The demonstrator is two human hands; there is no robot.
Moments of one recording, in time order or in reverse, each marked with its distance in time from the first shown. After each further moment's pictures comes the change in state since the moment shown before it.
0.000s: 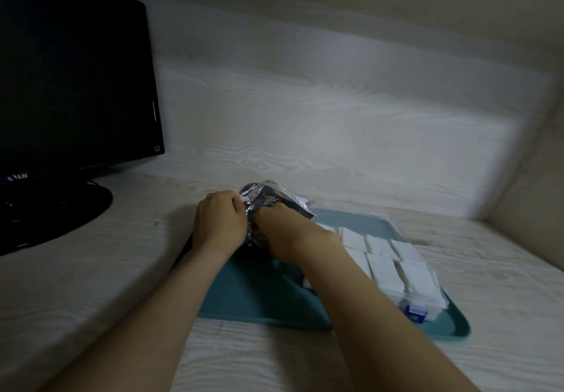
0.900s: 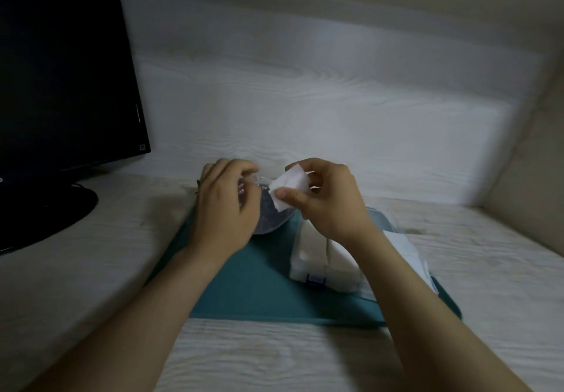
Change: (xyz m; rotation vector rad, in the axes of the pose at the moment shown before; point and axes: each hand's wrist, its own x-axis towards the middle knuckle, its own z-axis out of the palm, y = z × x) left_hand -0.017 0.034 -0.011 -0.172 0.187 0.455; right_hand -0.047 0.063 -0.022 0.800 0.647 0.058
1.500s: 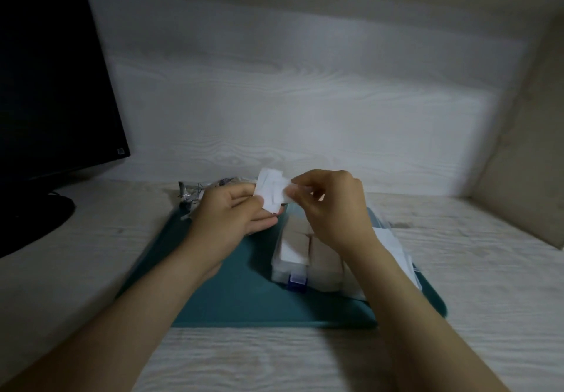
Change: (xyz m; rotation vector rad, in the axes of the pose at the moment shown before) left_hand -0.008 0.035 0.012 -0.882 -0.386 -0.706; right_hand -0.016 0.016 -0.020 -0.245 0.168 -0.021
